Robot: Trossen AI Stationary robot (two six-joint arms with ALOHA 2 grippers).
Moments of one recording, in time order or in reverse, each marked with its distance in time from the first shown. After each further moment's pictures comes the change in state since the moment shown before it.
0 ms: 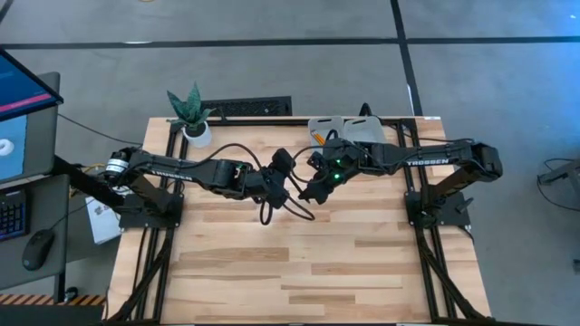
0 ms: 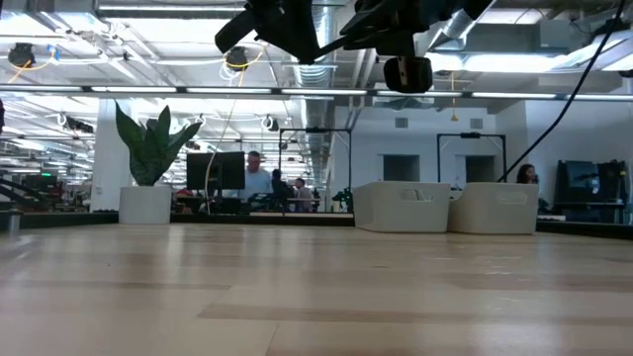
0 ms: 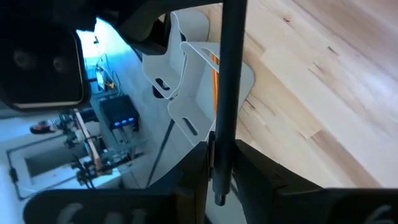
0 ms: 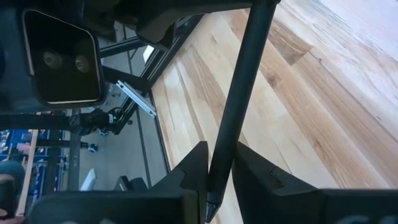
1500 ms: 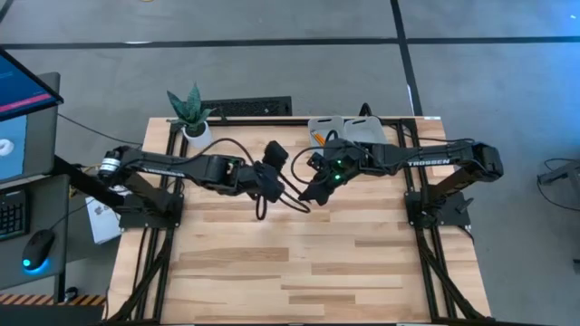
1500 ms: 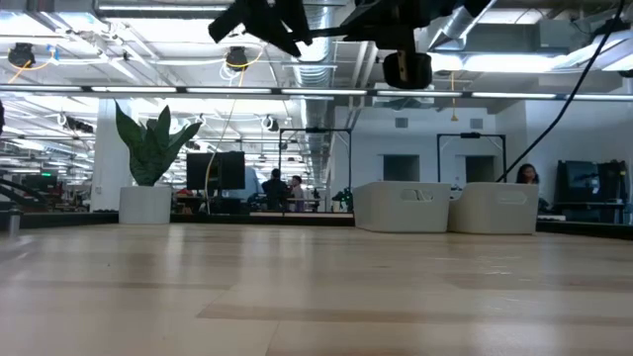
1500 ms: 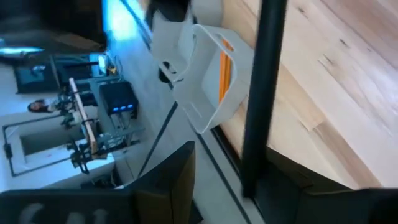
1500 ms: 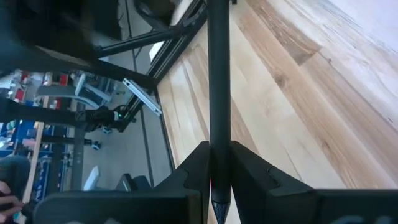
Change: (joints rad) left arm 0.005 -0.054 -0.002 -0.030 -0.032 -0.059; right arm 0.001 -0.002 0.002 -0.002 -0.004 -0.002
